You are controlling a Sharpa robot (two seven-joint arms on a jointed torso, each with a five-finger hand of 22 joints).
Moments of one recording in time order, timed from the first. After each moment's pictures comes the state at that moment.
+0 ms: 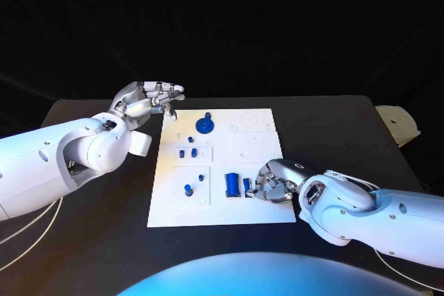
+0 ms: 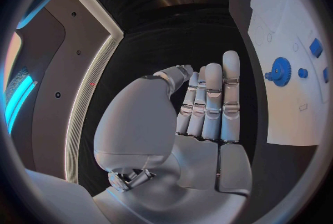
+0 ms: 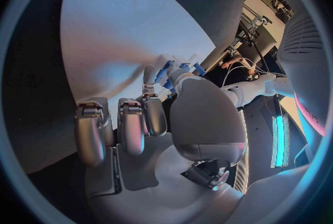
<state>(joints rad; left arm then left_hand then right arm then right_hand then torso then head) 1.19 -0.91 -0.03 1.53 -0.11 -0.22 0.39 1.38 -0.15 0.51 0.06 0.30 0.93 0.19 0.25 0.27 1.08 0.11 0.28 0.13 1.10 0.03 1.12 0.42 0.17 1.10 0.11 0.80 0.56 0.97 -0.99 -0.14 1.89 -1.49 -0.44 -0.46 1.12 -0.18 0.30 0.28 0.18 1.06 0.03 0.45 0.63 1.47 -0.03 1.36 1.31 1.47 -0.09 1.56 1.31 0.01 1.47 0.02 1.57 1.31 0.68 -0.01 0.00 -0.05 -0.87</state>
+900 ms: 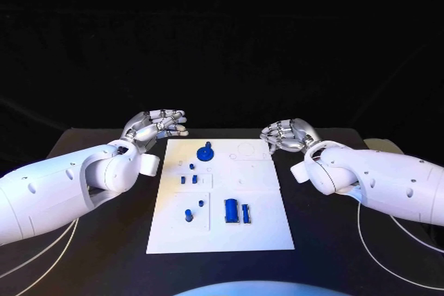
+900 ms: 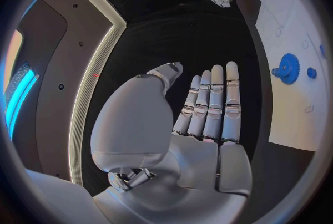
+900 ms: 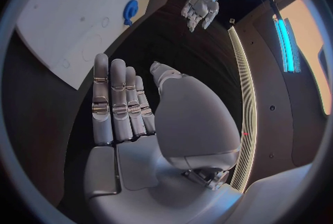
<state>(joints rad) 1.15 -0.81 -0.04 1.37 0.00 -0.23 0.44 1.35 -0.19 0.41 0.17 0.30 0.83 0.18 0.26 0.26 0.99 0.16 0.22 0.07 0.85 0.12 0.63 0.21 0.17 0.88 0.23 0.33 0.26 1.16 -0.79 -0.13 1.37 -0.41 -0.54 0.22 1.38 -0.15 0.33 0.29 0.19 0.80 0.18 0.33 0.52 0.98 0.12 0.31 0.69 1.03 0.06 0.63 0.62 0.17 1.08 0.16 0.14 0.83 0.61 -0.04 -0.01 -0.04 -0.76</state>
